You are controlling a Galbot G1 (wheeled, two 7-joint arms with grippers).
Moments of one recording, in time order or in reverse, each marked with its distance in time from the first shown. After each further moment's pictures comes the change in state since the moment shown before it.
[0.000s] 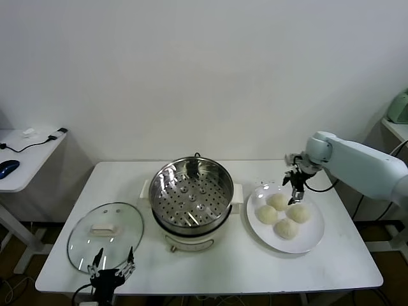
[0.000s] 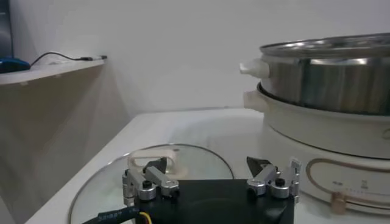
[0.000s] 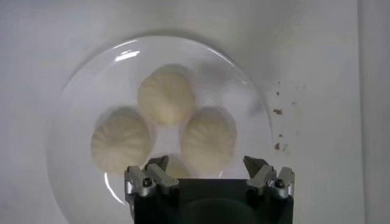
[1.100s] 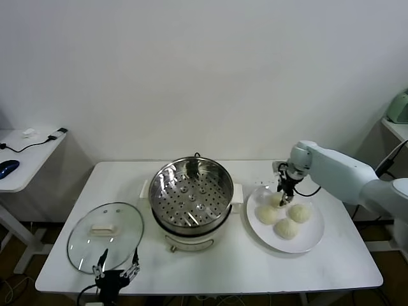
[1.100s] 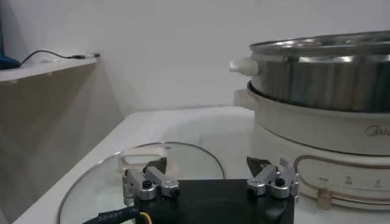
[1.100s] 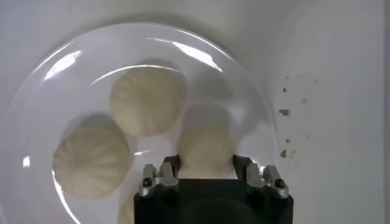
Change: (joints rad) left arm 0.004 -0.011 0.020 -0.013 0.020 0.010 -0.002; right arm 0.084 0.070 -0.044 -0.022 -0.003 0.008 -0.013
